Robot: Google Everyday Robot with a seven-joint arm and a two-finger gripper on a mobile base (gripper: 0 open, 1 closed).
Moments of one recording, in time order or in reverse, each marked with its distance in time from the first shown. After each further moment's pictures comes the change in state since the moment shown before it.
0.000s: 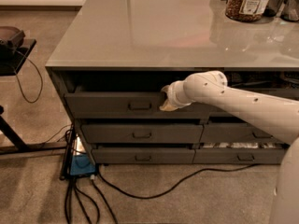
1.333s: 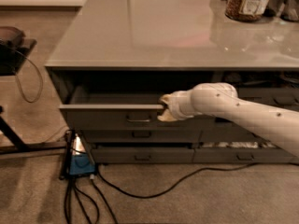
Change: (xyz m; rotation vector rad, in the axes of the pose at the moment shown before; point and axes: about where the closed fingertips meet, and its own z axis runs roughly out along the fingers) arm -0.027 0.051 -0.039 -0.027 -0.093 -0.003
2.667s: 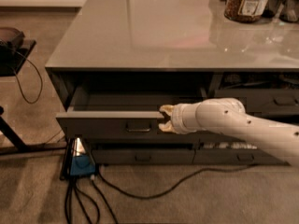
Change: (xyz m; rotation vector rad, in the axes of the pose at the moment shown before) arm -0.005 0.044 -0.023 0.008 -0.014 0.016
